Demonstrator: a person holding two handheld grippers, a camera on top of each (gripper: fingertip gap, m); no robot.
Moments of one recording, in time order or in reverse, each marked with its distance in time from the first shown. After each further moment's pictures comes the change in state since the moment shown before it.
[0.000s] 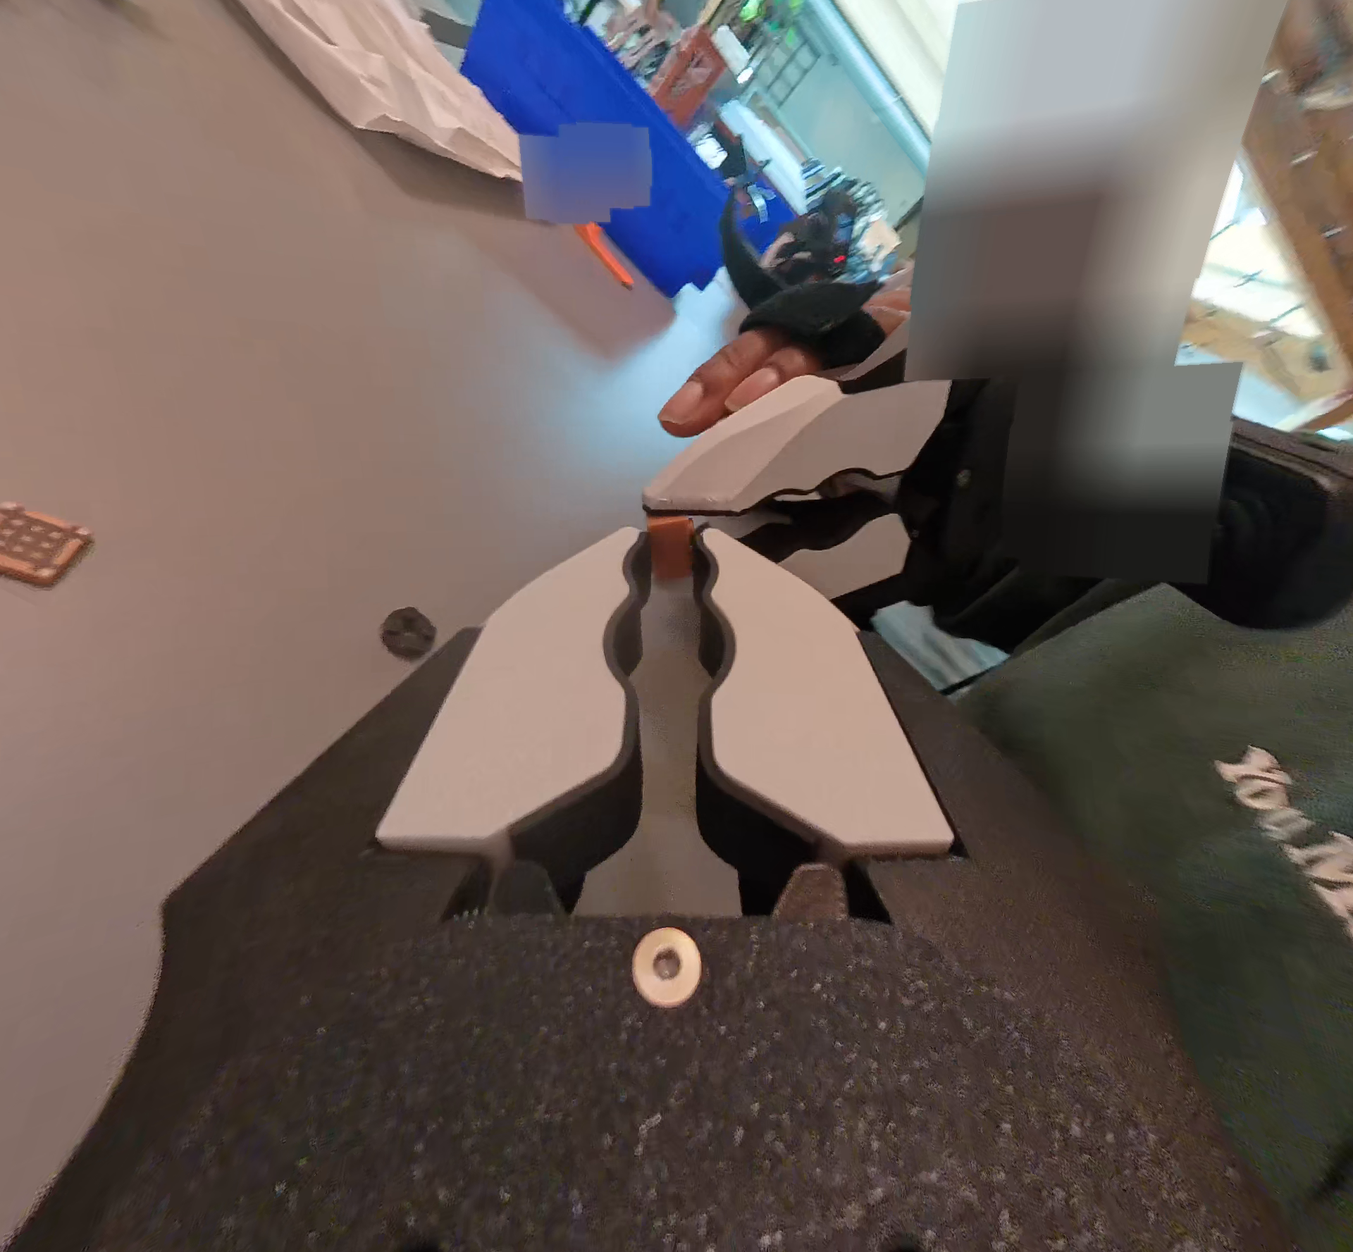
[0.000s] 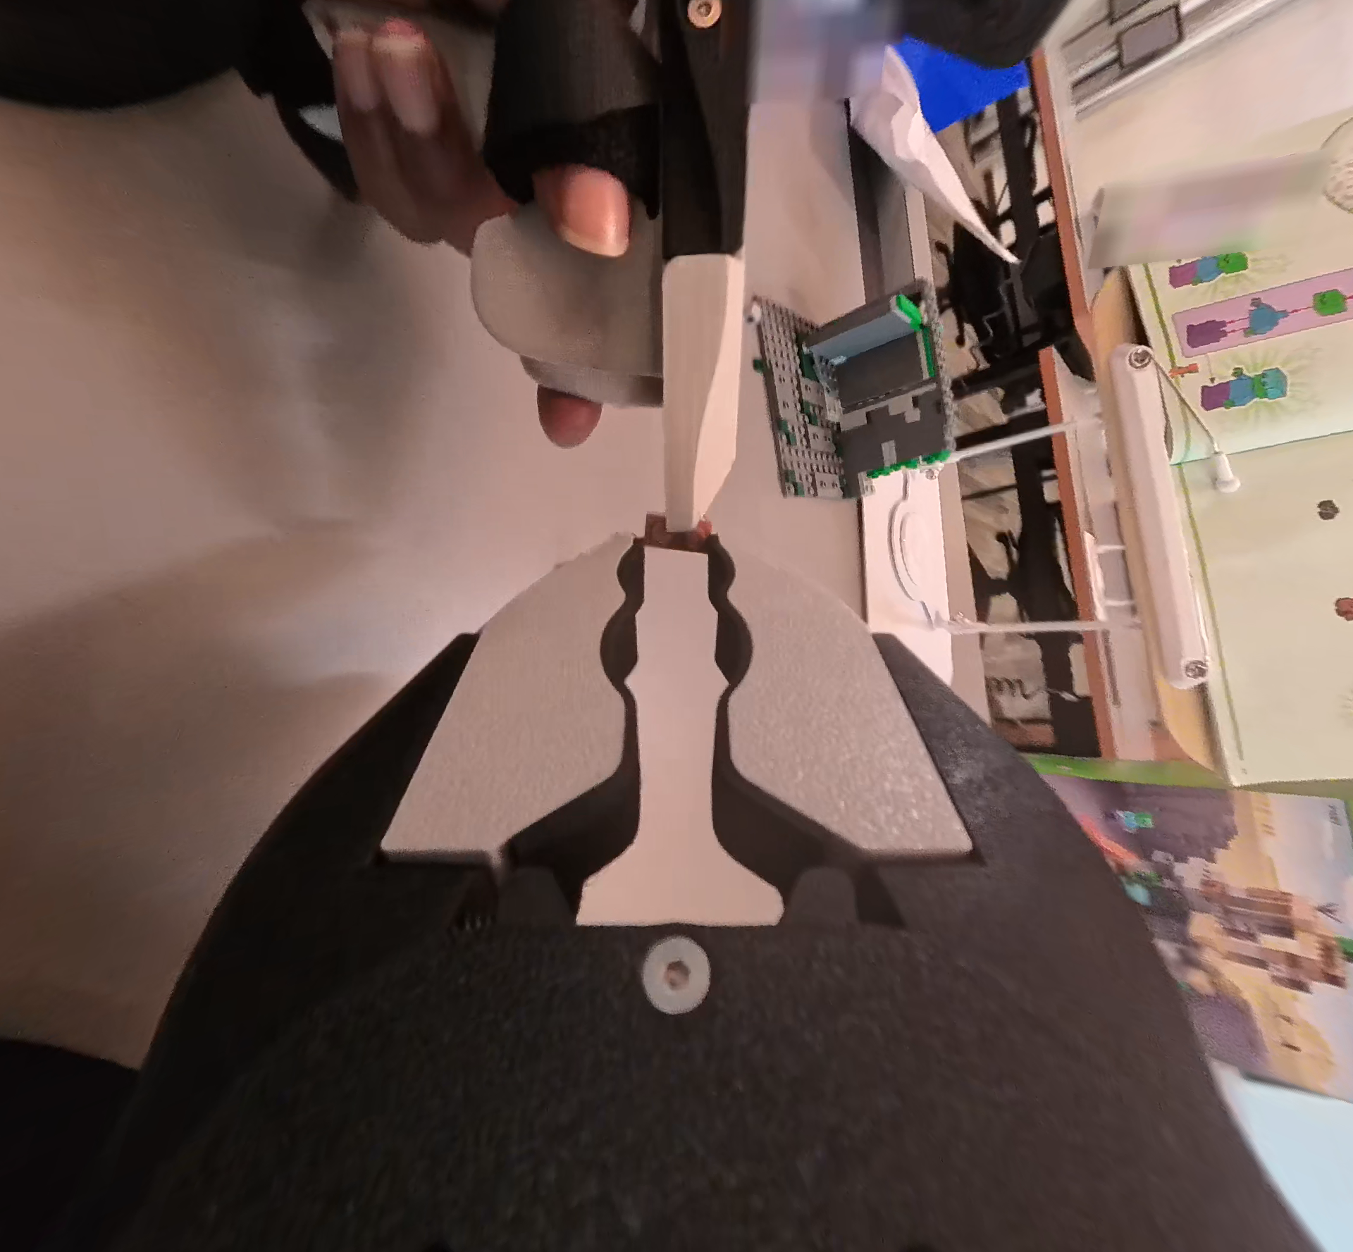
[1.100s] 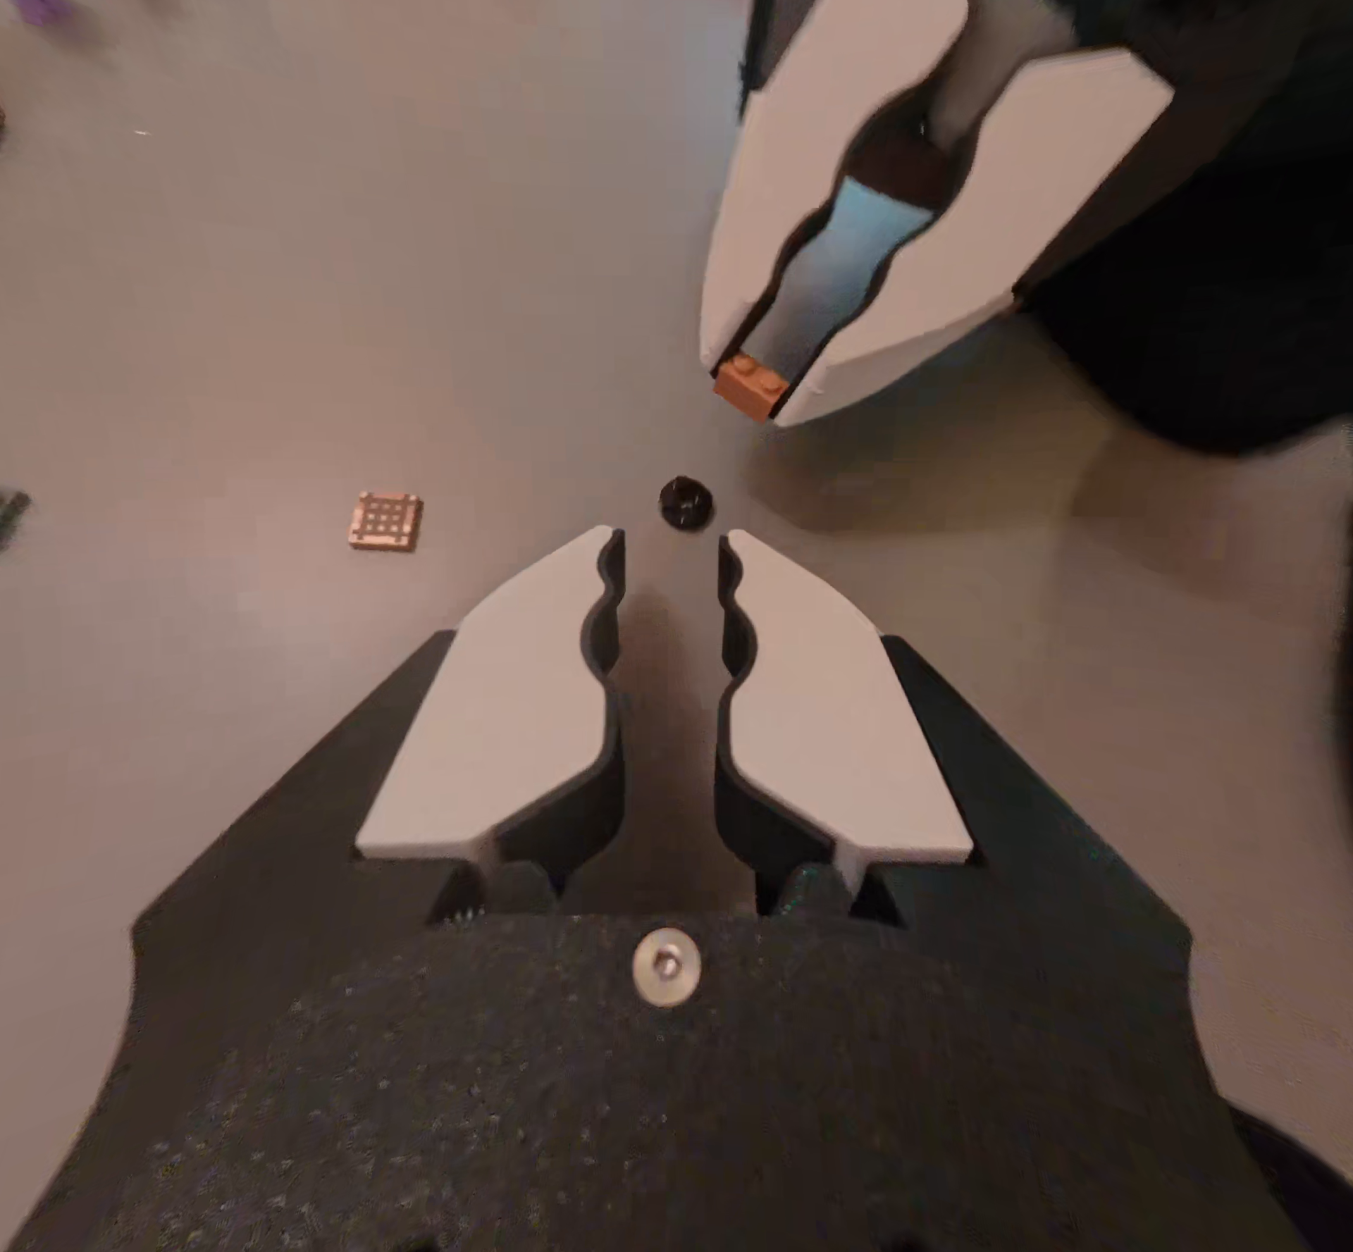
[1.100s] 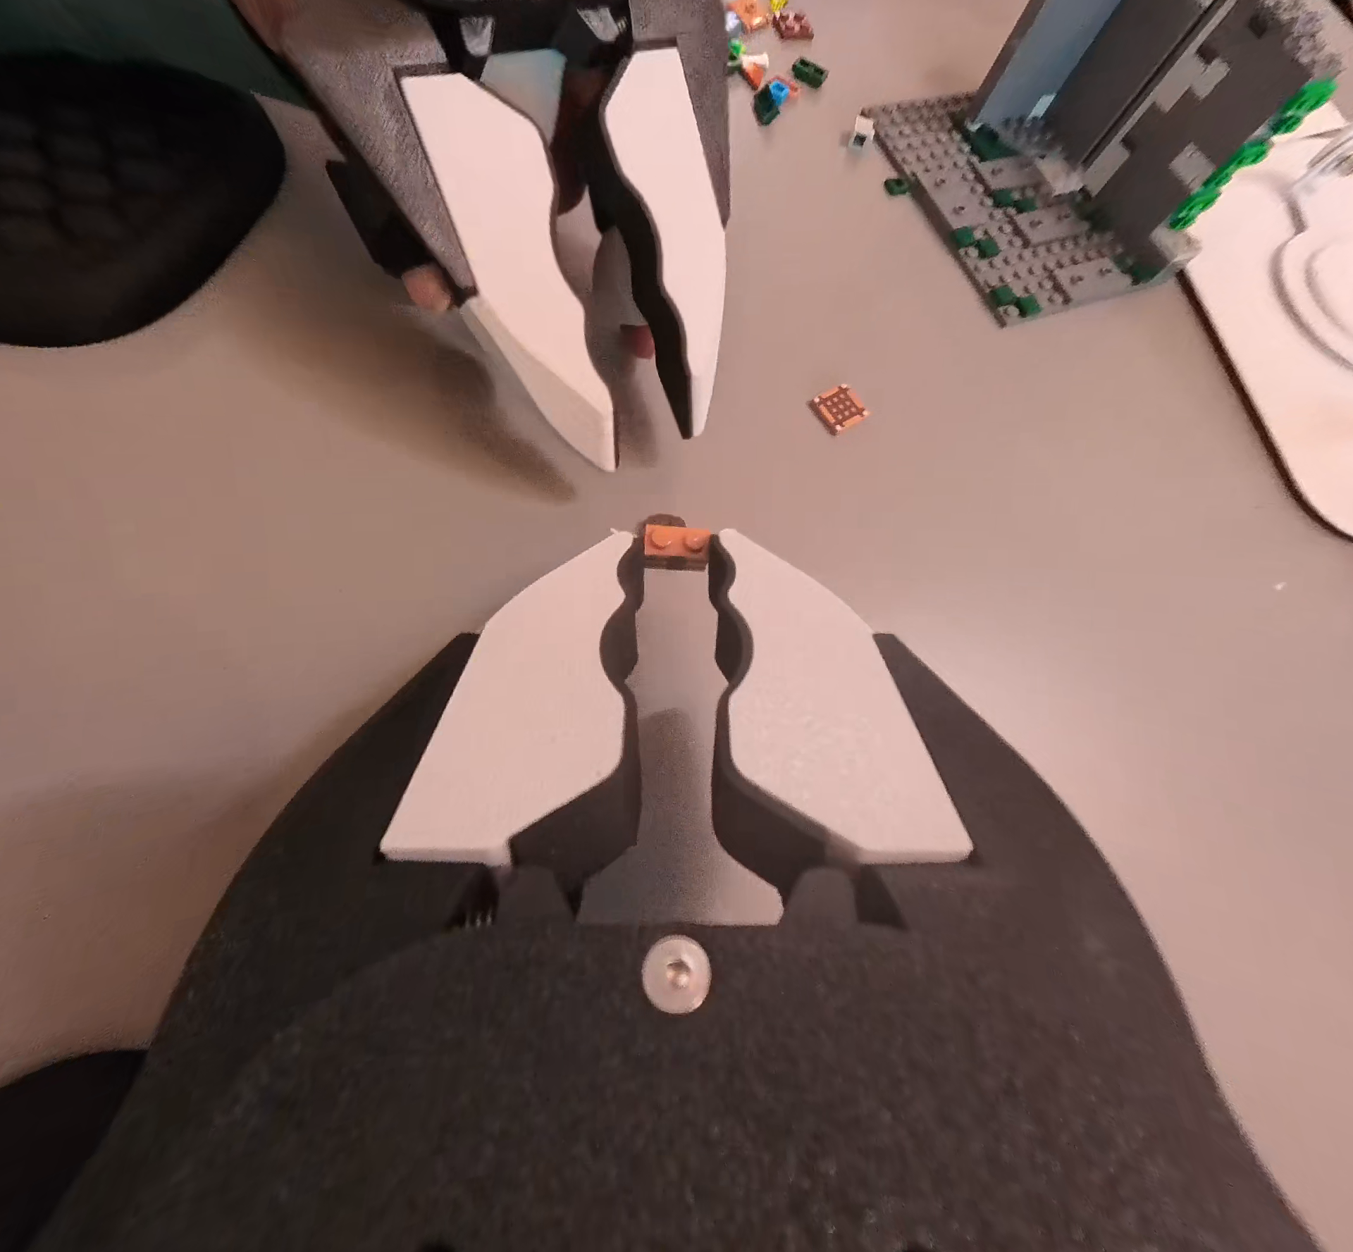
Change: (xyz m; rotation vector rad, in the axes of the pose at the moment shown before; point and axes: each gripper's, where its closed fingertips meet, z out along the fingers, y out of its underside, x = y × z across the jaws) left arm -0.078 0.033 -0.010 -0.379 -0.328 0.520; right arm -0.019 0.045 0.031 0.049 -0.320 0.613
